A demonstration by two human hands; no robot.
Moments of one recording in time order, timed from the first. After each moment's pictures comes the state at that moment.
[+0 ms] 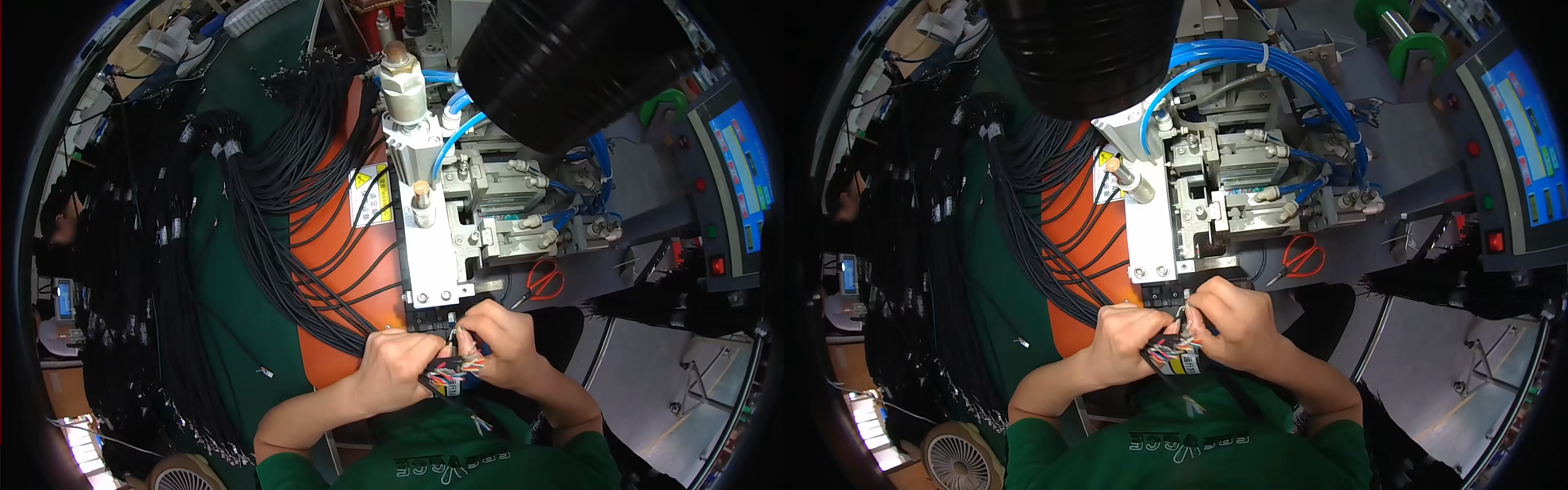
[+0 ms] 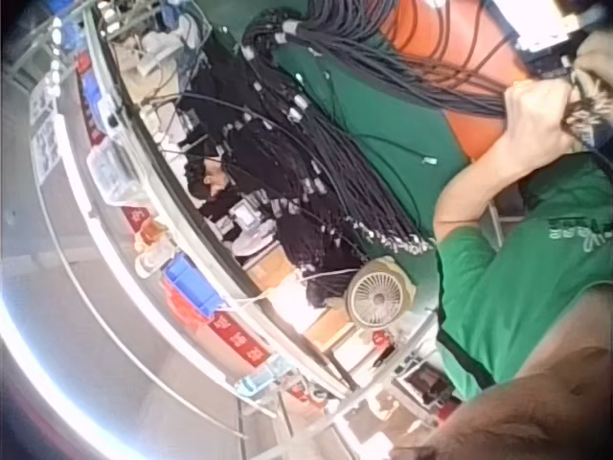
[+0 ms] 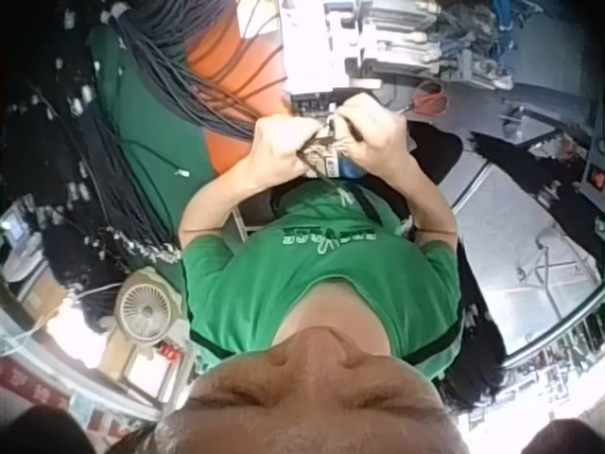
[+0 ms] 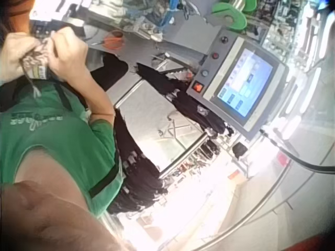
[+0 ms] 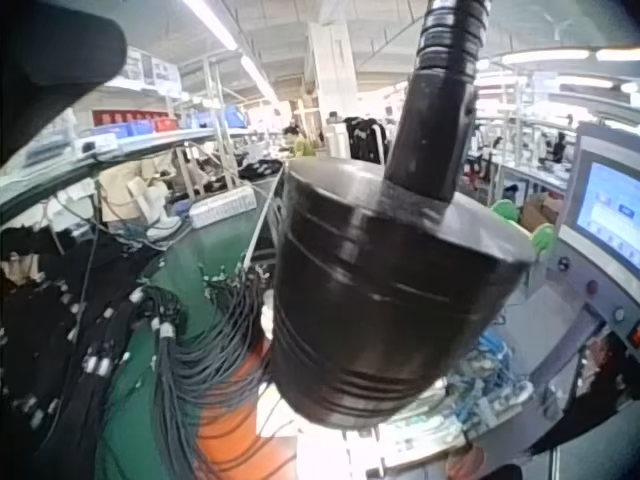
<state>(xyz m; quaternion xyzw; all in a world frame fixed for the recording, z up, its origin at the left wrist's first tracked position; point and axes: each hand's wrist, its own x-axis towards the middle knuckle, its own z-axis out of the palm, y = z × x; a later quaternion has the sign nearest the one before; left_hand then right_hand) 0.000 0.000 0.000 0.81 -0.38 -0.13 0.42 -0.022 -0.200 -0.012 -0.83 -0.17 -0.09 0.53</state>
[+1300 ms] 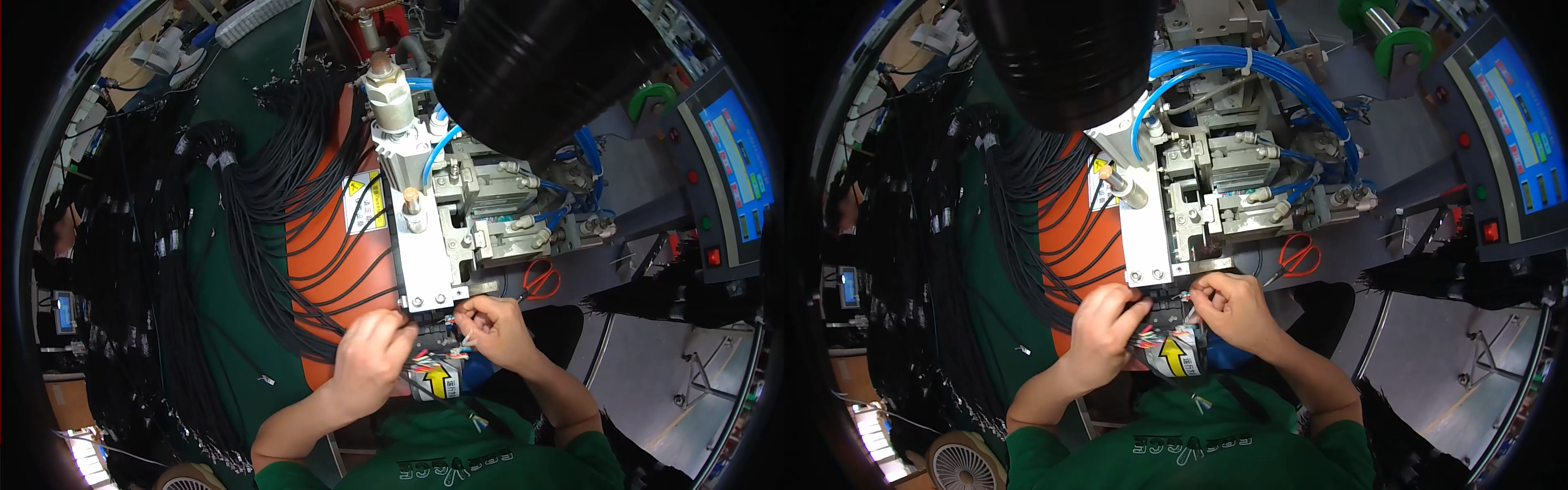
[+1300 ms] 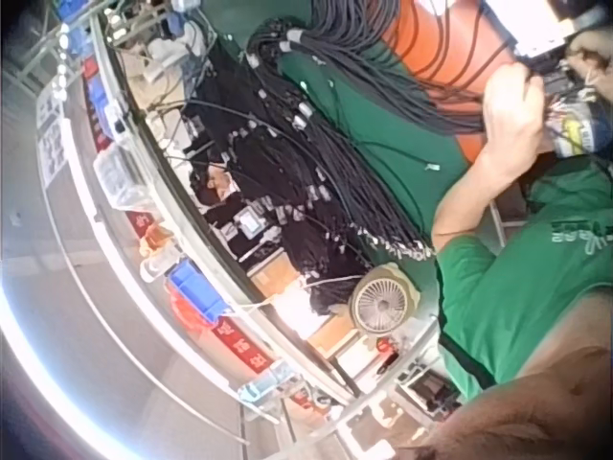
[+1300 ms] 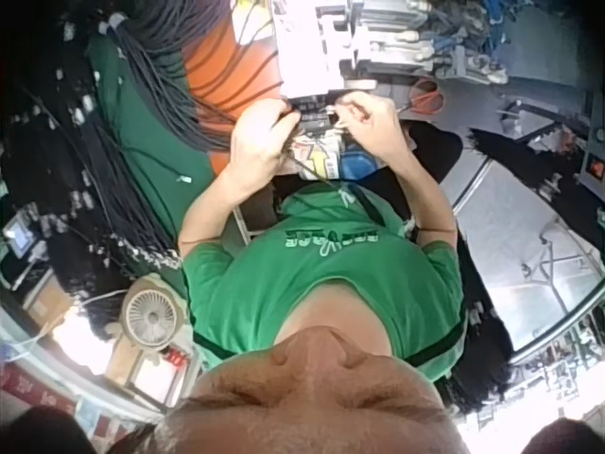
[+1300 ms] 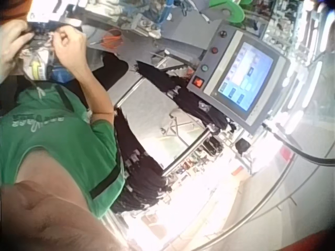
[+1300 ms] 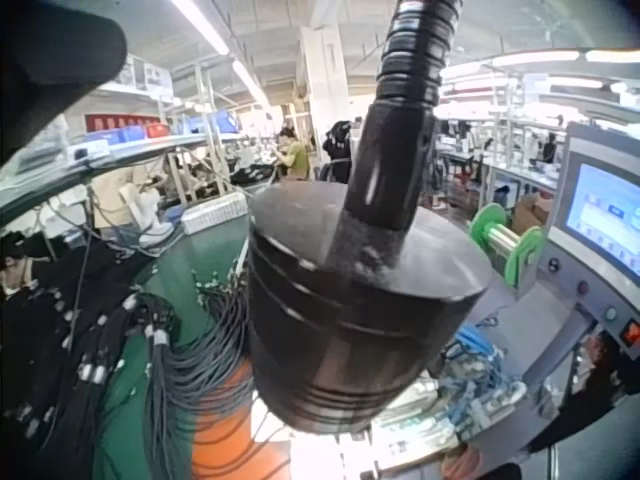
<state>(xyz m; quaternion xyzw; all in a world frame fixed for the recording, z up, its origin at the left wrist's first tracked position) 0.011 0.013 0.013 0.88 -0.41 0.05 0.24 -0.016 -0.203 -0.033 -0.77 0.00 0.06 0.64</state>
